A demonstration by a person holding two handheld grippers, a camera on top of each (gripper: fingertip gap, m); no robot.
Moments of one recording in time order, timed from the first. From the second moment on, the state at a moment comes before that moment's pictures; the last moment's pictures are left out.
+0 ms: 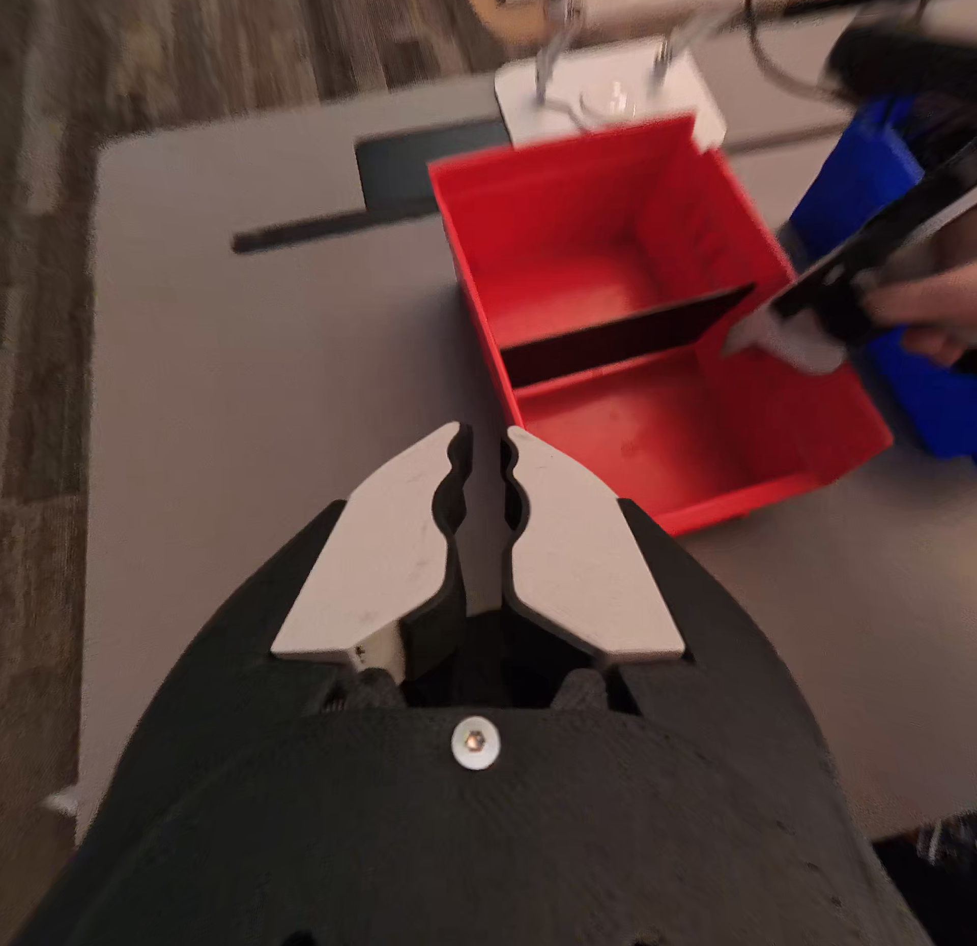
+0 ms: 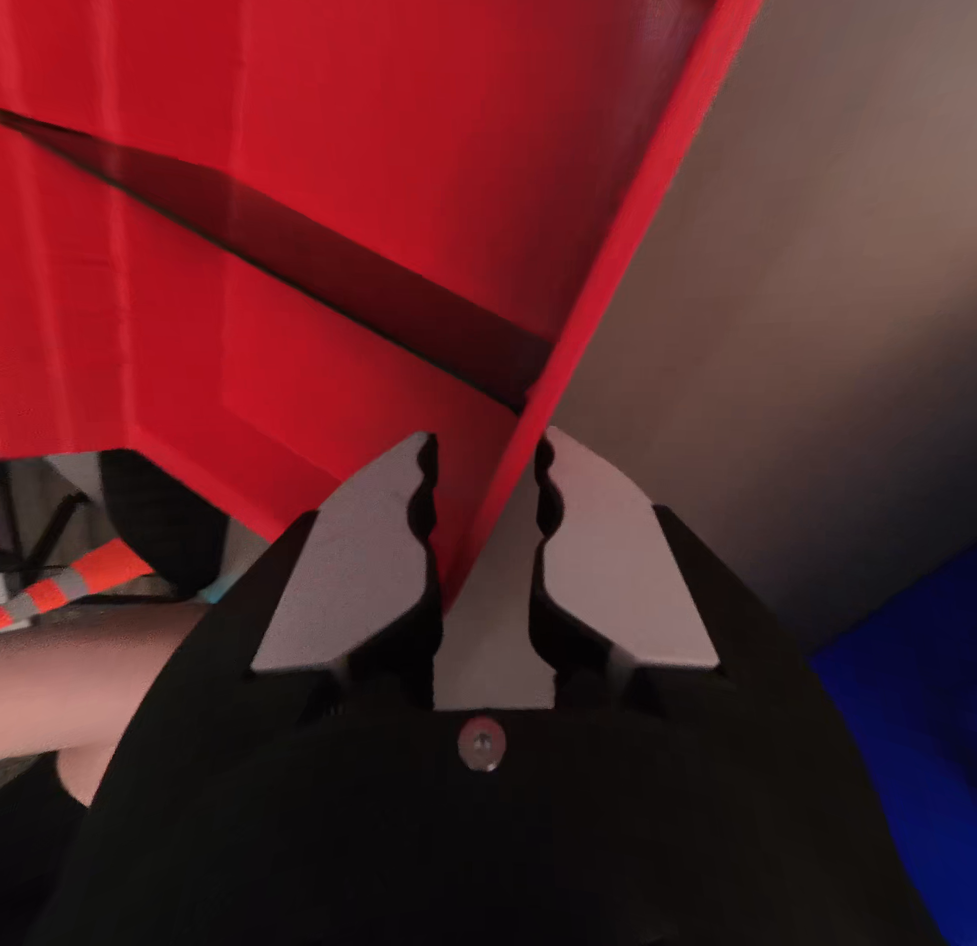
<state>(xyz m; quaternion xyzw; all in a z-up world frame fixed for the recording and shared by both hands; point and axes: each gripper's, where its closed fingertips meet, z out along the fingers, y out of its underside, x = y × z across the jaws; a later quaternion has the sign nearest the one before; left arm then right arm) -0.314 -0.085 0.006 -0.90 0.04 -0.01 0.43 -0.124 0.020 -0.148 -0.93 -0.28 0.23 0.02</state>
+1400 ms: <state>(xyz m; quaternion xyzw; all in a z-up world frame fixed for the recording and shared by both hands) 0.041 0.033 -0.088 -0.87 0.25 -0.22 0.36 0.520 -0.013 -0.098 -0.98 0.15 0.07 0.10</state>
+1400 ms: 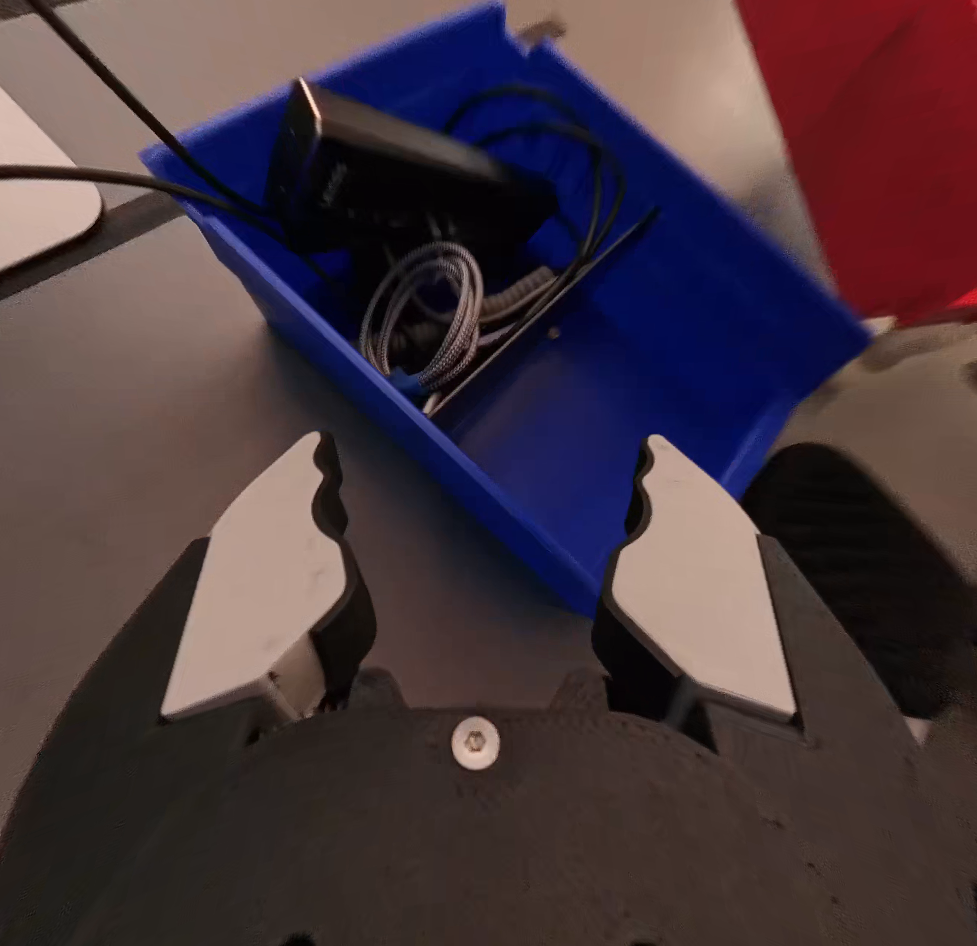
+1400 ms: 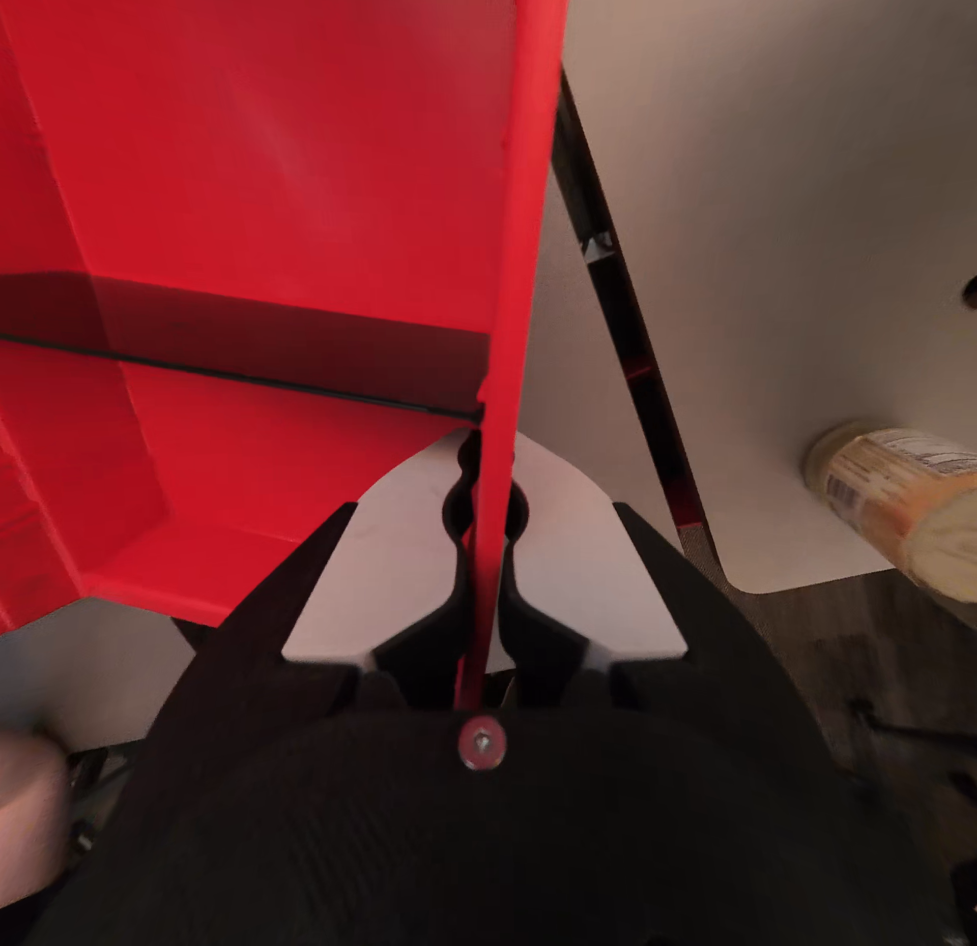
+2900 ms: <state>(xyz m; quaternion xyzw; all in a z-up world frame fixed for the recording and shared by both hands) -0.386 -0.071 -0.146 -0.95 -0.16 -0.17 0.21 0.115 0.059 -0.167 -0.97 -0.22 0.11 0.02</state>
